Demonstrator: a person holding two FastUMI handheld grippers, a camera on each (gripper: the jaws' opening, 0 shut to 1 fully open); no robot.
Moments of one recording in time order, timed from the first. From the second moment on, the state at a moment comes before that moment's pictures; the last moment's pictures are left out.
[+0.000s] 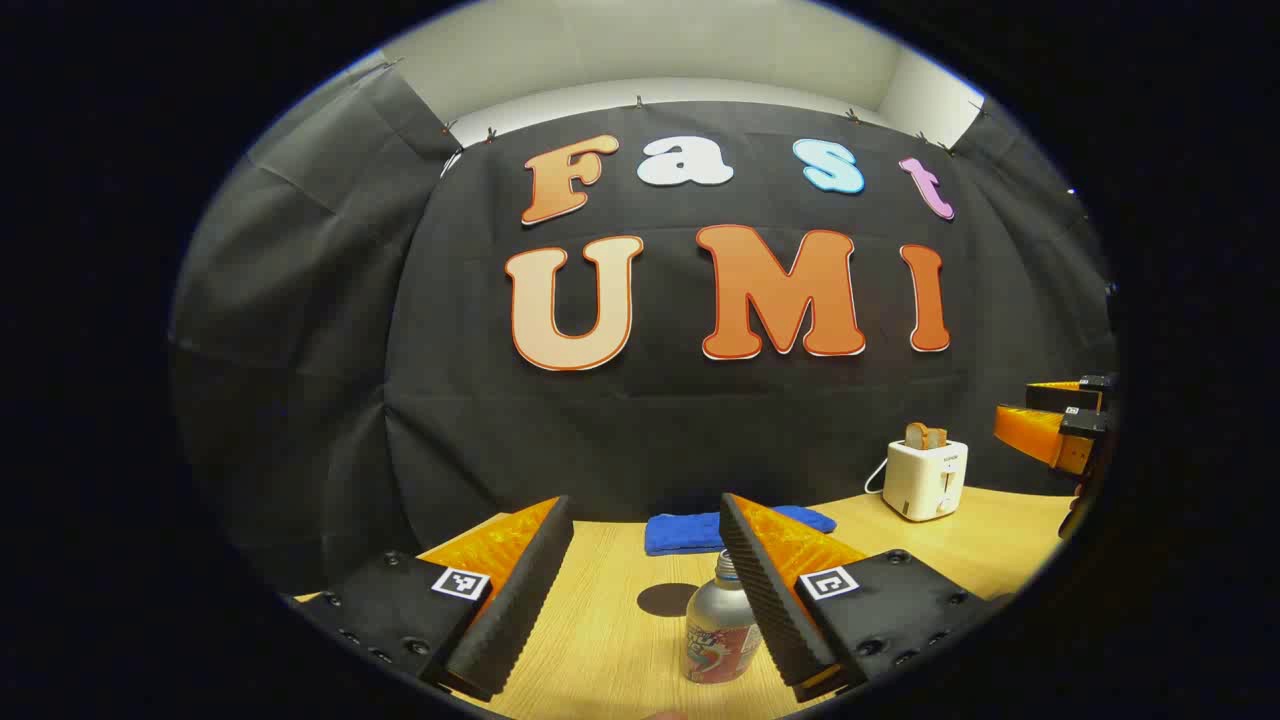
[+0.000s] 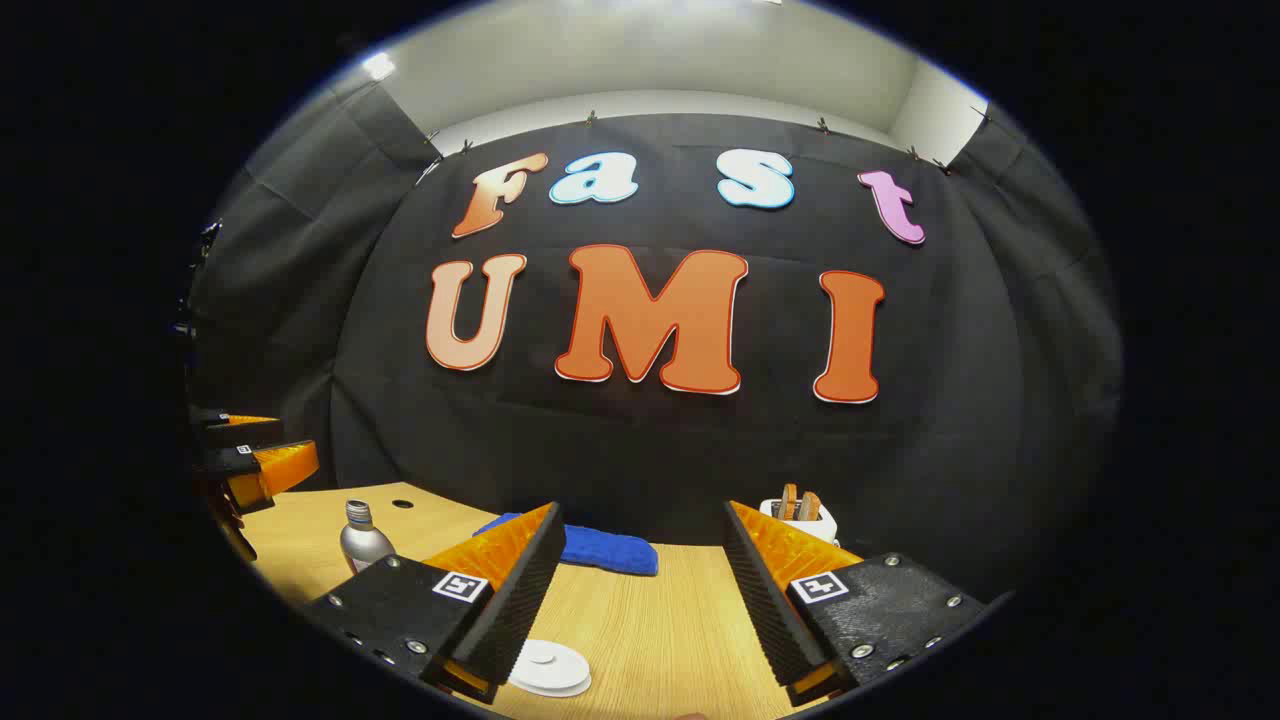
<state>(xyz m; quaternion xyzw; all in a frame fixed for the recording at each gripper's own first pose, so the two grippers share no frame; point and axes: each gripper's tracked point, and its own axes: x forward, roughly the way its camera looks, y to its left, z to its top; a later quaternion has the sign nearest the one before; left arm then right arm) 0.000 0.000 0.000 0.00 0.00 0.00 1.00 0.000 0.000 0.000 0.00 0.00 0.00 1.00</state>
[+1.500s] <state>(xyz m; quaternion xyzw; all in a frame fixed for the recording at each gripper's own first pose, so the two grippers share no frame) -0.007 -0.038 -0.065 0.00 0.06 -0.05 1.00 0.006 0.051 -0.109 0.01 0.13 0.08 0.99</state>
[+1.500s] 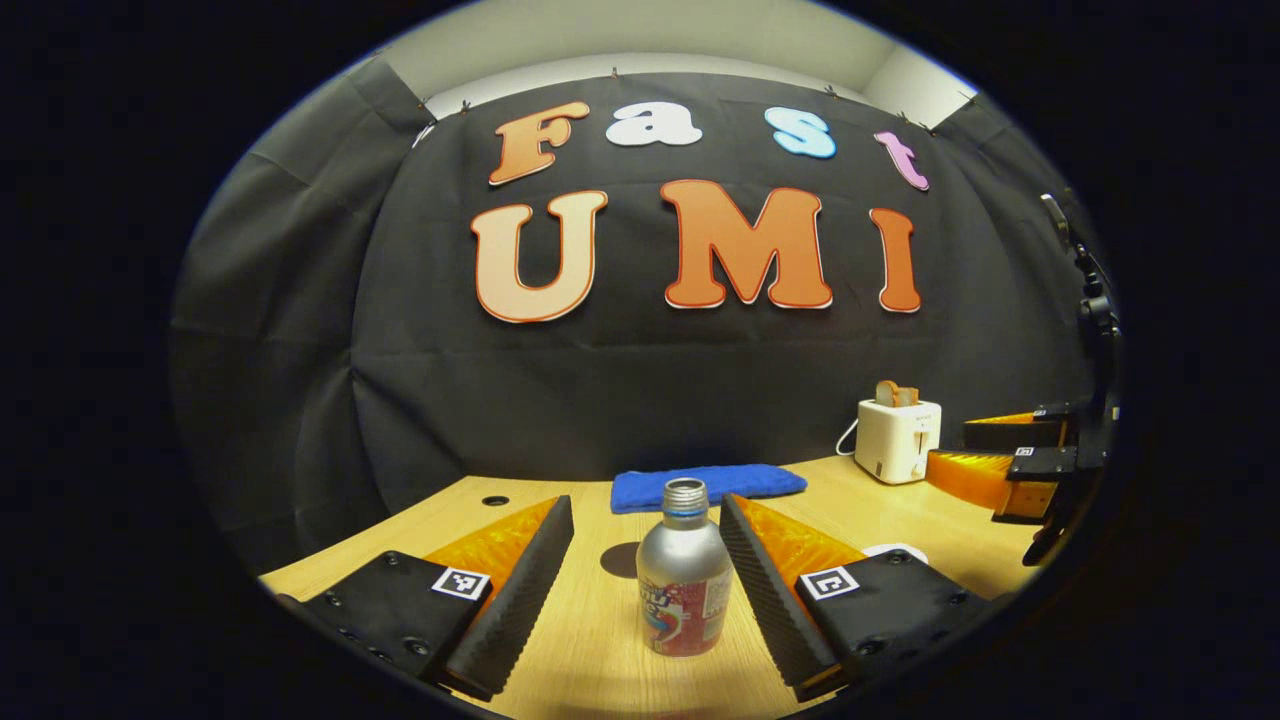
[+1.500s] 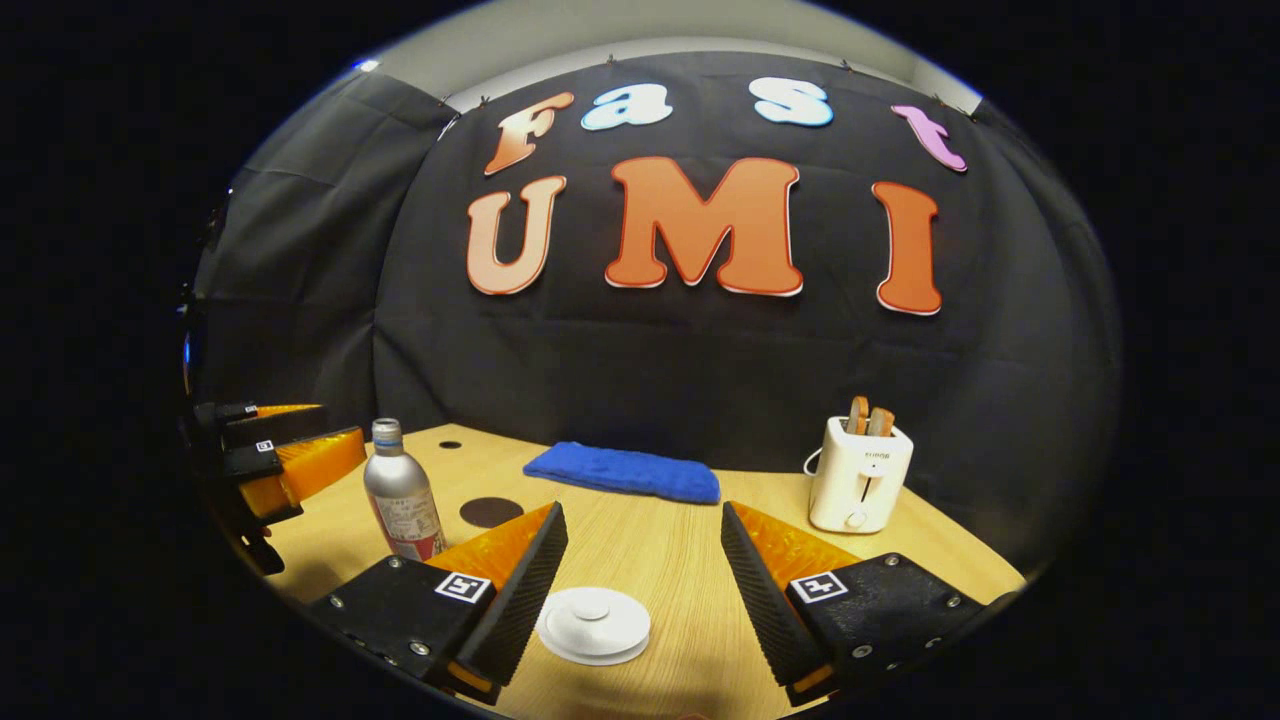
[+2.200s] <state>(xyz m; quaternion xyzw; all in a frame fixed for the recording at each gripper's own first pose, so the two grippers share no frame) -0.005 -0.048 -0.115 0.00 0.12 -0.06 0.99 0.003 0.084 -0.176 -0.04 0.20 0.13 0.97</state>
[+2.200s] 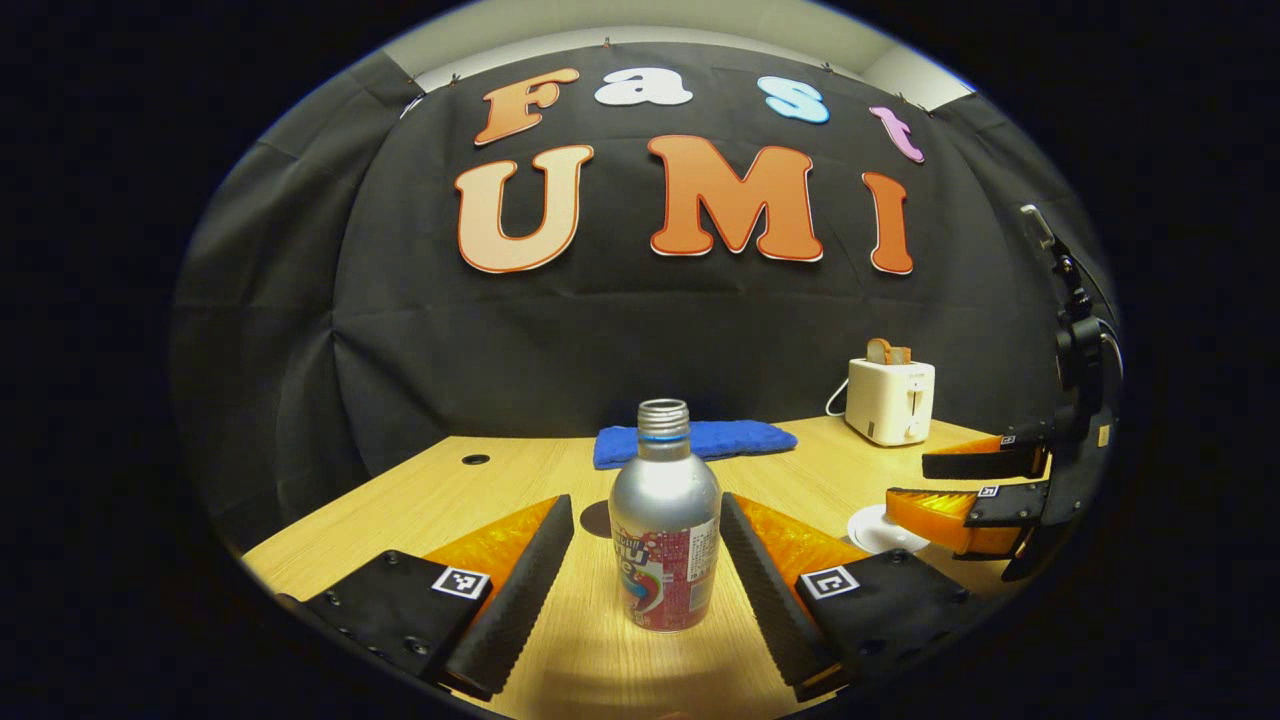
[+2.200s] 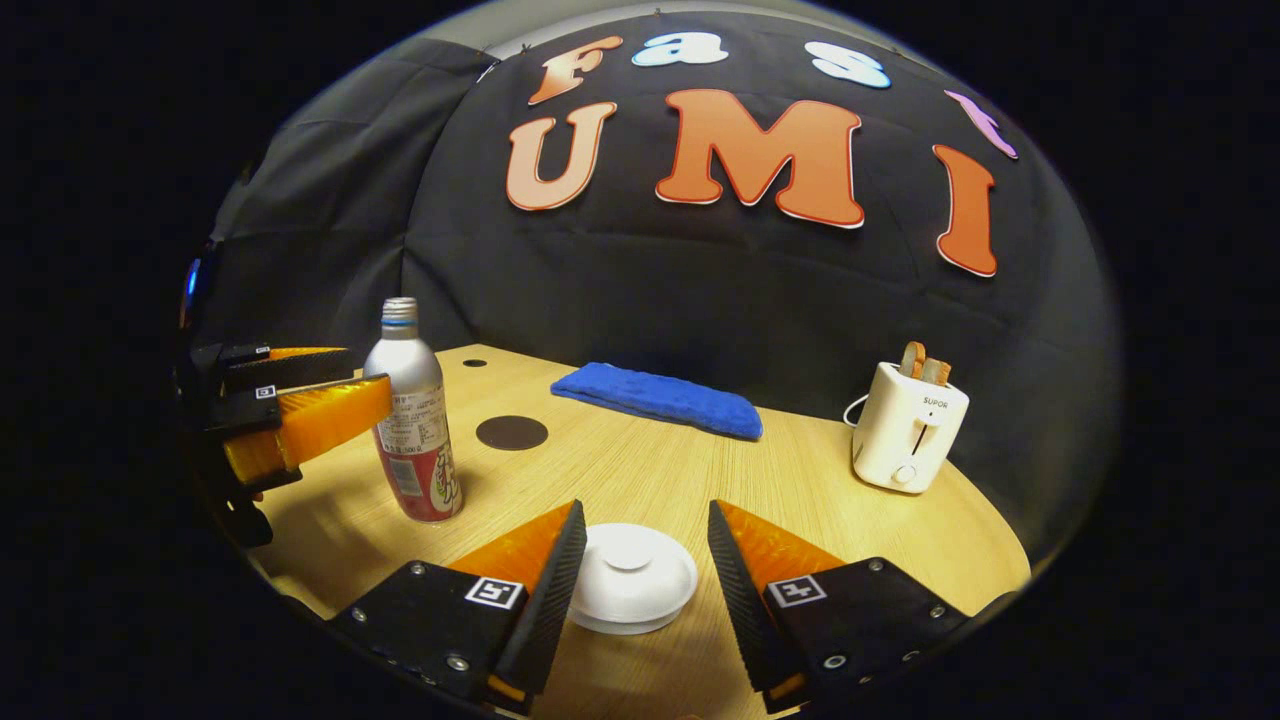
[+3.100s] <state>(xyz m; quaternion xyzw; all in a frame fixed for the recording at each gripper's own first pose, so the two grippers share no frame) -0.003 -0.051 -0.139 0.00 0.15 -0.07 0.99 0.006 0.096 -0.192 -0.05 0.23 0.15 0.96</state>
